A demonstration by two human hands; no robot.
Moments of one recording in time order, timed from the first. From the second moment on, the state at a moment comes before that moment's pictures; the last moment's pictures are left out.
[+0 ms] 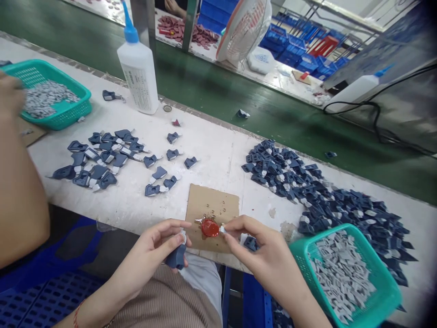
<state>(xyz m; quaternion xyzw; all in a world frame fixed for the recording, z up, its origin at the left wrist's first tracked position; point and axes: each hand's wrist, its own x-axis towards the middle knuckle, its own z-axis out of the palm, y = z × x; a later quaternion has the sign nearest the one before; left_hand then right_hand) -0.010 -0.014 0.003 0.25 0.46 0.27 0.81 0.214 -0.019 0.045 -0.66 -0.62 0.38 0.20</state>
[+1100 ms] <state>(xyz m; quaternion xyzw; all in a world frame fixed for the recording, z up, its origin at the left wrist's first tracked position) 0.003 -0.018 0.006 0.13 0.48 0.27 0.82 0.219 -0.031 0.038 -0.68 -0.43 0.49 0.33</state>
